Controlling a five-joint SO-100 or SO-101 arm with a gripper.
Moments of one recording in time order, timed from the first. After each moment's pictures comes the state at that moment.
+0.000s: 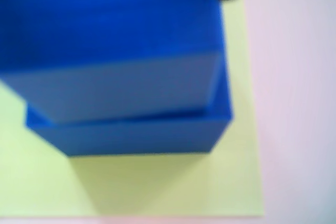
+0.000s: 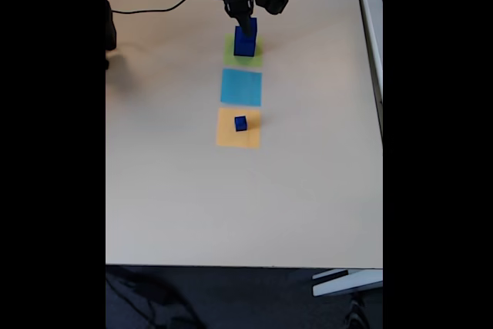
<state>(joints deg) -4.6 69.5 67.7 69.3 96.2</state>
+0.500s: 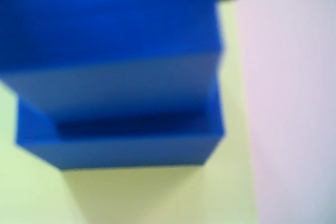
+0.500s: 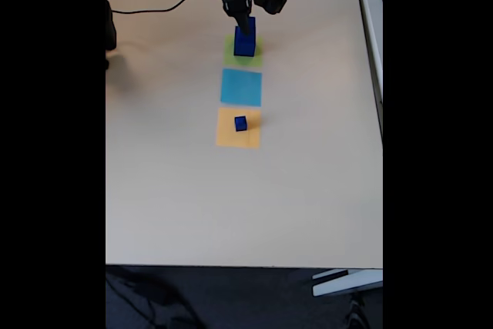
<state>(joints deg) -4.9 69.5 67.9 70.8 97.6</state>
